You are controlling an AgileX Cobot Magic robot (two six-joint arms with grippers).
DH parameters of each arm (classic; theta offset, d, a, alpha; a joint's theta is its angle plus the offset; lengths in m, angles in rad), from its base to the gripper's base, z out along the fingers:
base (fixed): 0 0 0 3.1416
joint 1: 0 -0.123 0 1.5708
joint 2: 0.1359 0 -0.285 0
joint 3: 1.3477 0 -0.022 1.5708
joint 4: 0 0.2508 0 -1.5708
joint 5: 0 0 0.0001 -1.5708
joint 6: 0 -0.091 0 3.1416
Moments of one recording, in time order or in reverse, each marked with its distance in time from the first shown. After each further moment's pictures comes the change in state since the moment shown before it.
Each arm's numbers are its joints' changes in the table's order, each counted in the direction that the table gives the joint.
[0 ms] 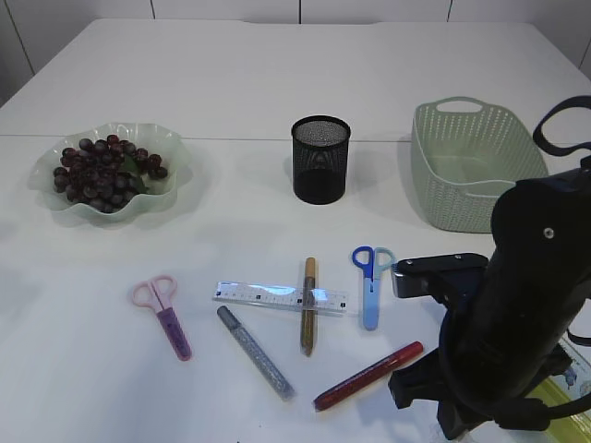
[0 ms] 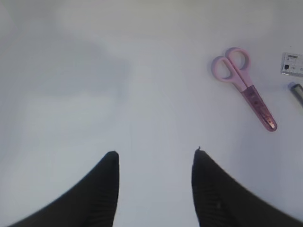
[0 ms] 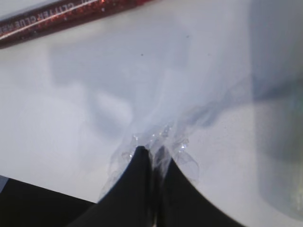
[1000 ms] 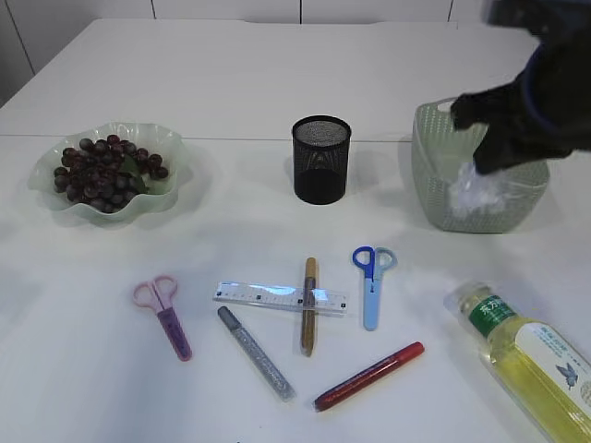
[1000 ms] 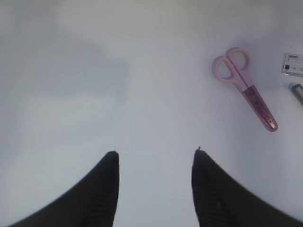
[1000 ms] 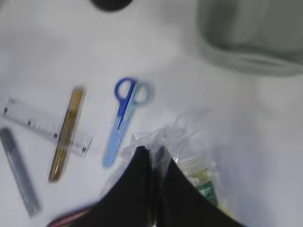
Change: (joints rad) left arm 0.000 0.000 0.000 -0.002 0.000 0.000; right arm 0.248 -0.191 -0.380 -0.077 0.086 0.089
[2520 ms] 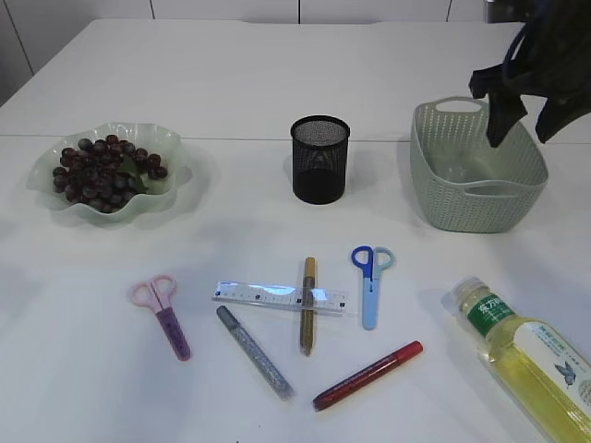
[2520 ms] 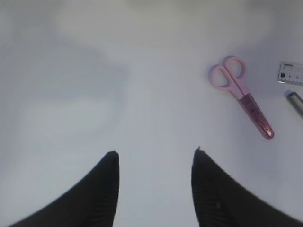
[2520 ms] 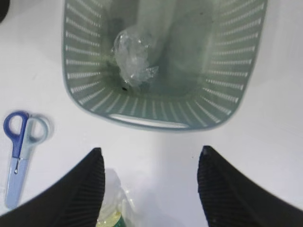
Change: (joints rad) left arm 0.000 0.000 0.000 -0.002 -0.025 0.000; right arm 0.198 0.469 -0.604 -0.144 0.358 0.060
